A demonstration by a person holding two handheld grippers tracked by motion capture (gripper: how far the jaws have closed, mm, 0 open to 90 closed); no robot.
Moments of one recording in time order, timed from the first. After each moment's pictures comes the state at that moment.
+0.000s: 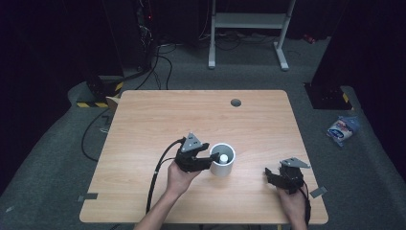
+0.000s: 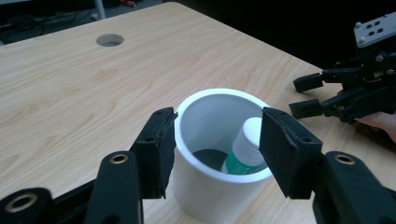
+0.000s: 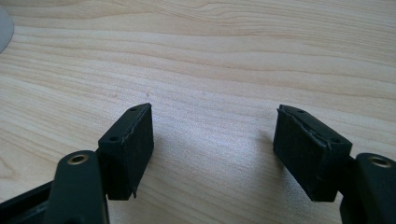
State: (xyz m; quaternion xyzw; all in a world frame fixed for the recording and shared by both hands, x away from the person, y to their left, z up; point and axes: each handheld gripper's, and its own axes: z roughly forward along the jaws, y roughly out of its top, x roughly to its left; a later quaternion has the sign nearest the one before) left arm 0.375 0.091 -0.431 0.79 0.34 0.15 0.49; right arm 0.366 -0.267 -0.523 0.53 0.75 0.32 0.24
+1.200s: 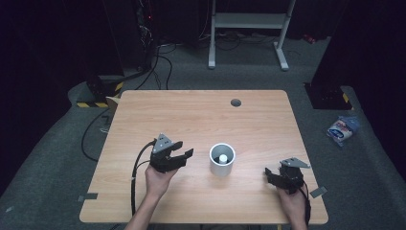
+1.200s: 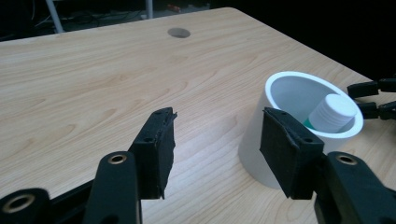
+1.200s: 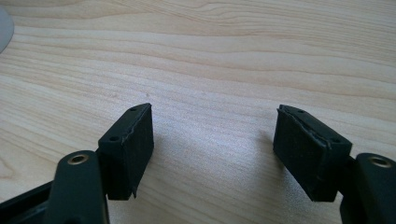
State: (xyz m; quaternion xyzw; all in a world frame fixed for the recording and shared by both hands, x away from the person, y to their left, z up) left arm 0.367 0.160 -0.441 0.74 0.42 0.19 0.49; right arm 0.366 -0.267 -0.523 0.53 0.75 0.32 0.24
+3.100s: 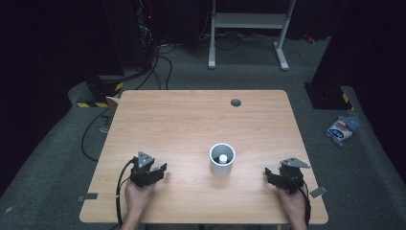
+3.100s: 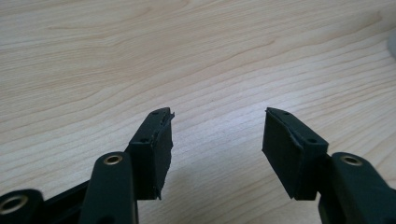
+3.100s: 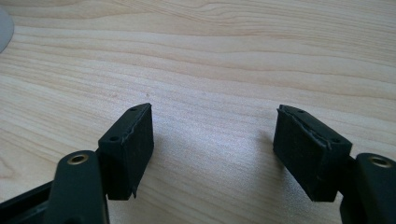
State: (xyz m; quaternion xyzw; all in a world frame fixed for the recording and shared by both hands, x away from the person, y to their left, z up) left arm 0.348 0.222 -0.514 0.74 0.51 0.24 0.36; right arm 0.366 -0.266 -0.523 0.53 0.75 0.32 0.24
